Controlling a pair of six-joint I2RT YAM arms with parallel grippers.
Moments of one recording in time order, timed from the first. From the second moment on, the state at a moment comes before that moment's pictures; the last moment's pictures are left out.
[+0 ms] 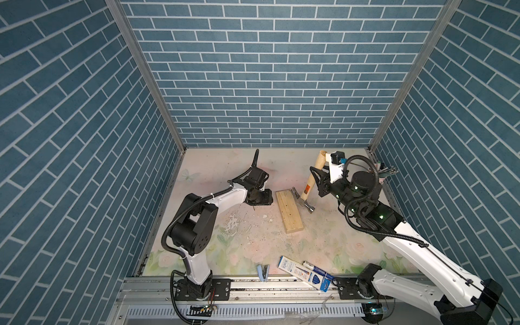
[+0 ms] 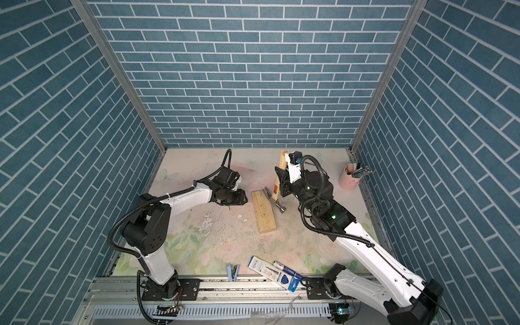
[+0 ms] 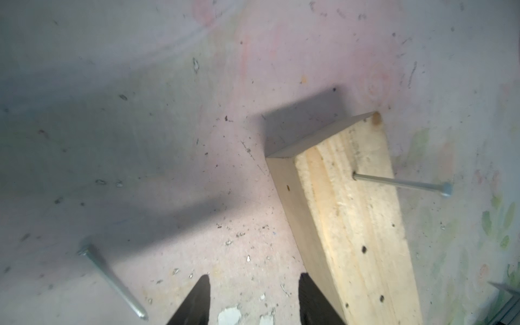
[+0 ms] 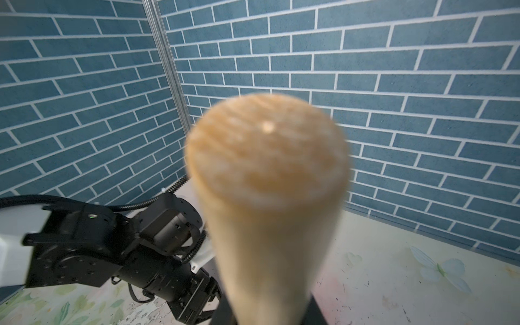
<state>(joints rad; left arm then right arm) -0.53 1.77 1.18 -0.46 0.21 -0.44 0.72 1.00 1.02 -0.13 0.08 0.08</state>
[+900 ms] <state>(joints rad) -0.53 1.48 1.26 -0.74 0.13 -0.16 0.43 1.28 1.36 -0.42 -0.32 0.28</state>
